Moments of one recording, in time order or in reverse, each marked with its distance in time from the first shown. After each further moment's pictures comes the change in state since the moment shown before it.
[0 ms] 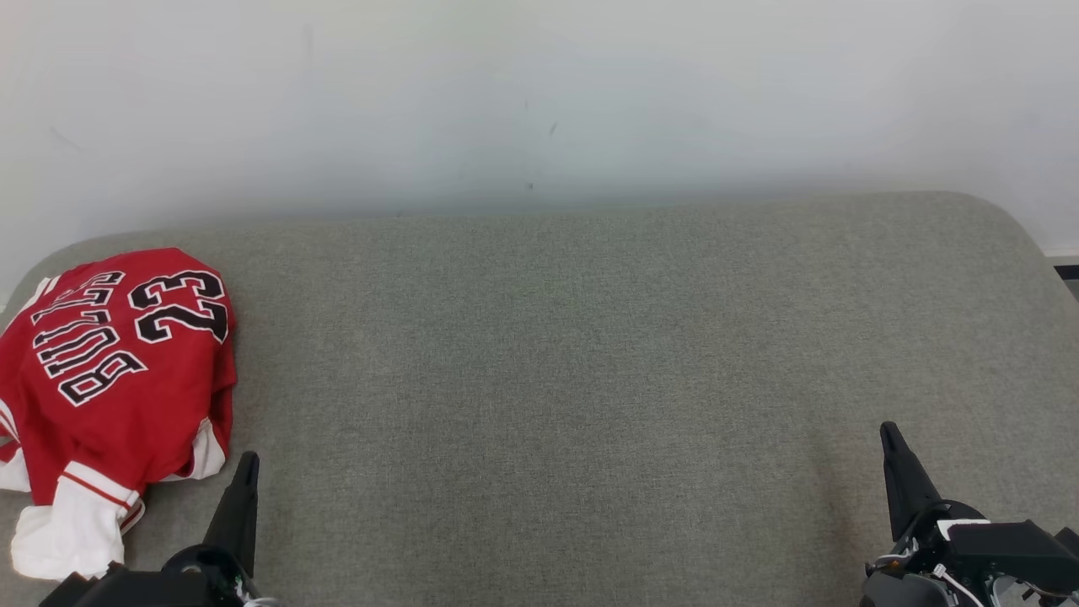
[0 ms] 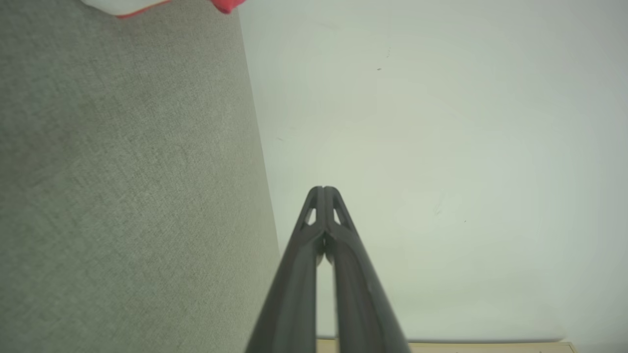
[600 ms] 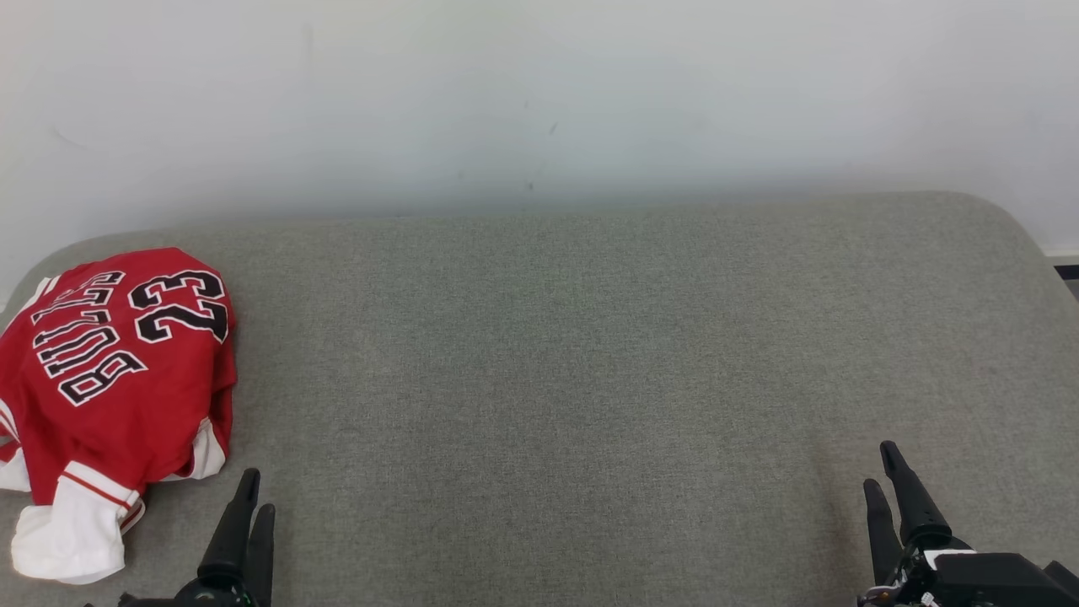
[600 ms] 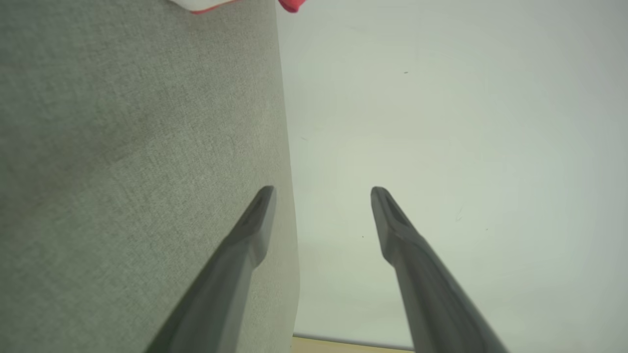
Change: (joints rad) left arm 0.039 -0.007 -0.010 0.033 0.003 0.000 -0.015; right arm 0.042 0.004 0.010 0.039 -0.004 0.000 -0.015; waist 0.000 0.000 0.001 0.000
